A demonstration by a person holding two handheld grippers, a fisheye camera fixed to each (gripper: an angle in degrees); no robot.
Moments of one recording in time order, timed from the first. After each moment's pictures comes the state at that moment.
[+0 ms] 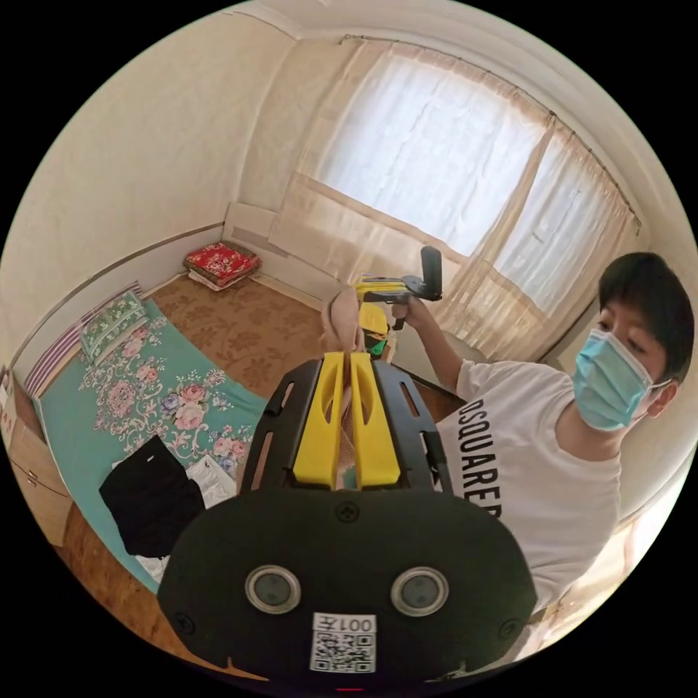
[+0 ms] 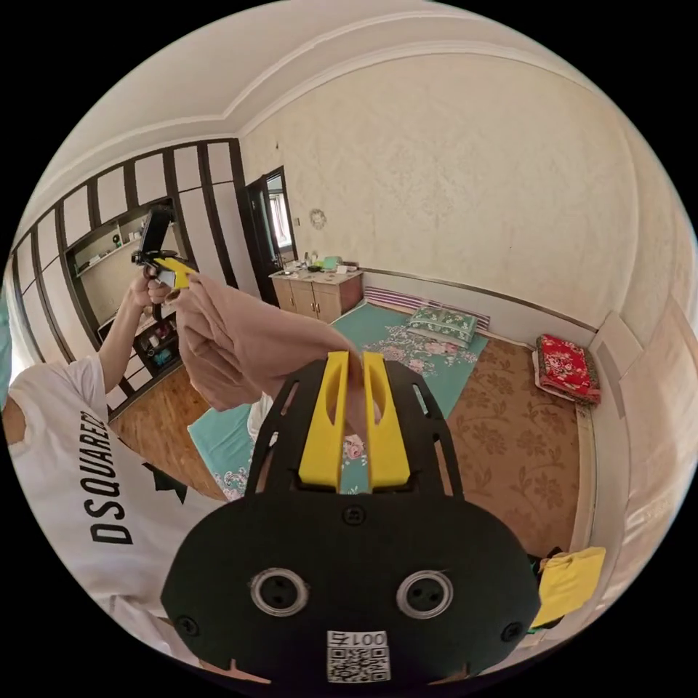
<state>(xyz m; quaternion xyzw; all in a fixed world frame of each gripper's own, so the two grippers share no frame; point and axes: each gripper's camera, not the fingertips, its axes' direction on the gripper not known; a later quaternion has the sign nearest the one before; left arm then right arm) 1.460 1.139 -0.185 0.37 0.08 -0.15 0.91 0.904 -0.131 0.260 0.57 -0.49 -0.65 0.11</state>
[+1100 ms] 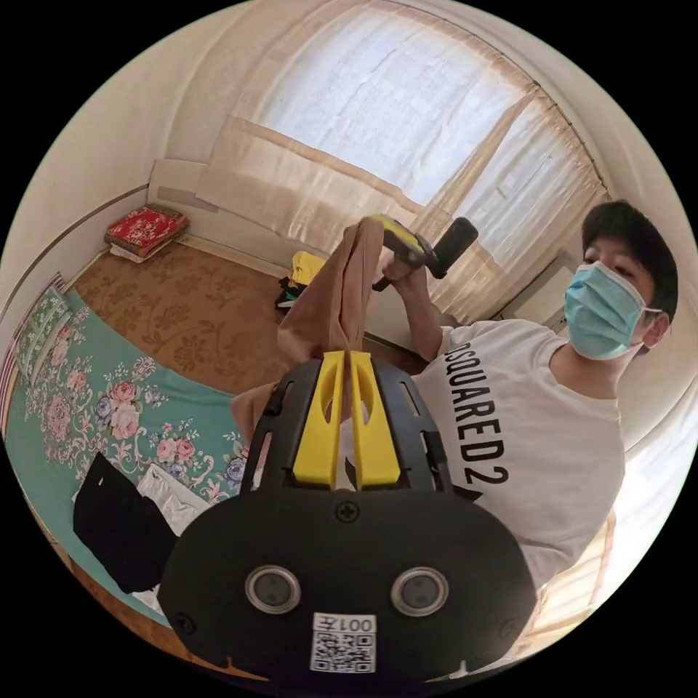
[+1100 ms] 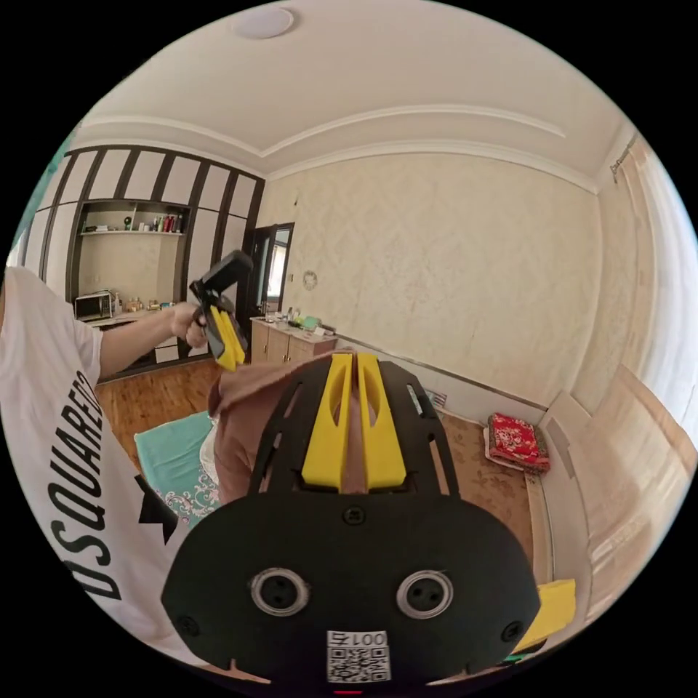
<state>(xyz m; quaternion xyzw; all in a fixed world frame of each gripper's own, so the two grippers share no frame) 1.502 0.977 -0.167 0.31 0.18 -0.05 0.93 1.036 -0.194 0.421 0.69 -0.52 -0.51 0.01</state>
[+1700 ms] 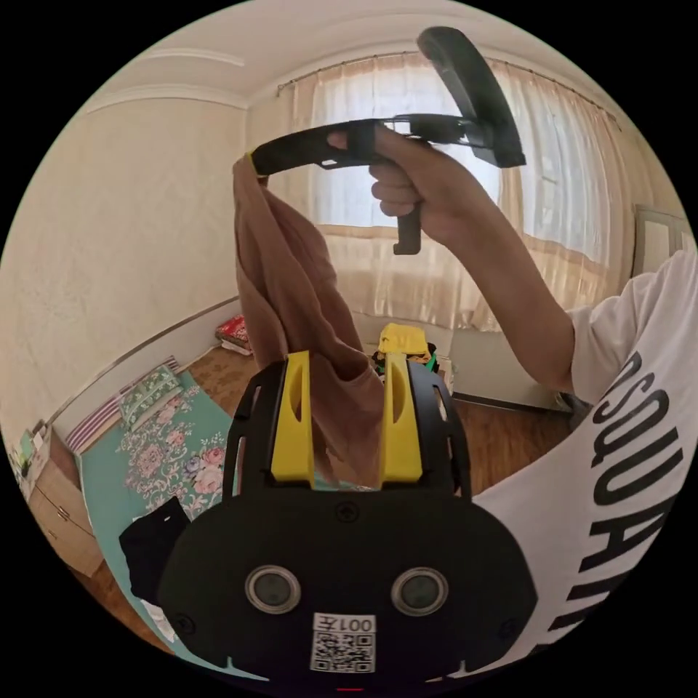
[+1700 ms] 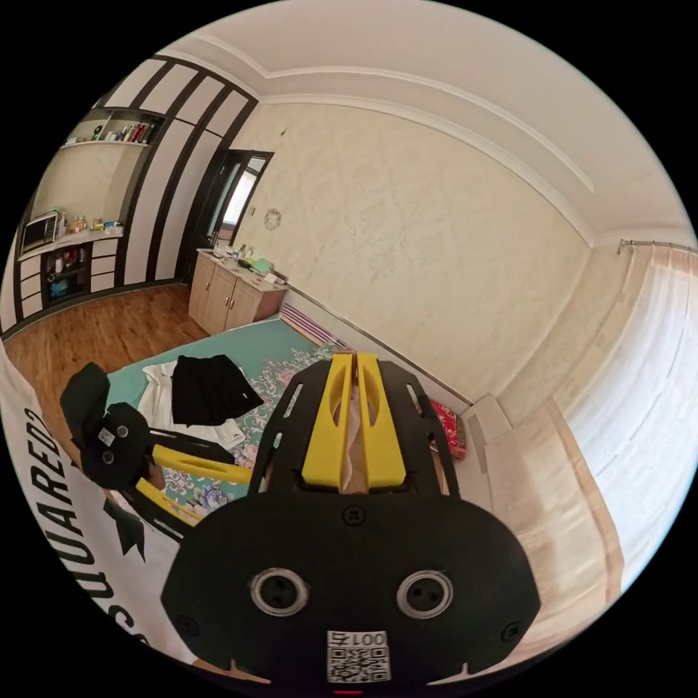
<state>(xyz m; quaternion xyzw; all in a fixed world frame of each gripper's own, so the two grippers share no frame) 1.632 0.924 -0.112 0.46 -0.13 -0.11 0.87 1.073 -0.071 0.431 0.79 -0.38 -0.46 0.13</state>
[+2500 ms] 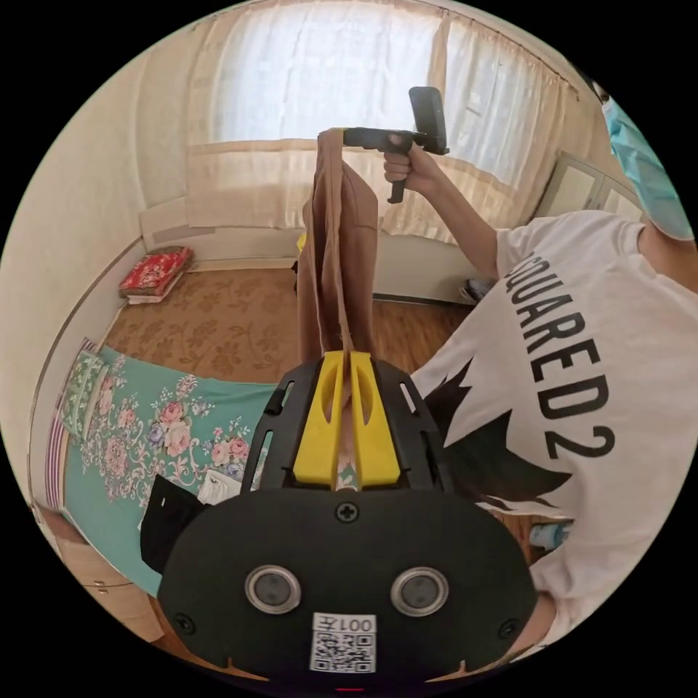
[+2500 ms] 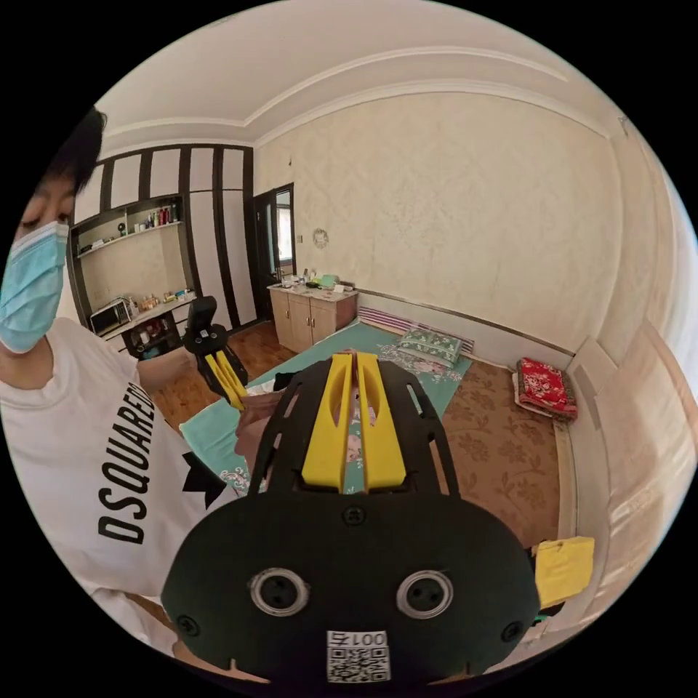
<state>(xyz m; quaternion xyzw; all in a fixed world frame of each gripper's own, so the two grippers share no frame) 1.514 0.938 -0.096 0.28 0.05 0.06 0.96 0.994 -0.257 0.454 0.61 -0.50 -0.61 0.09</state>
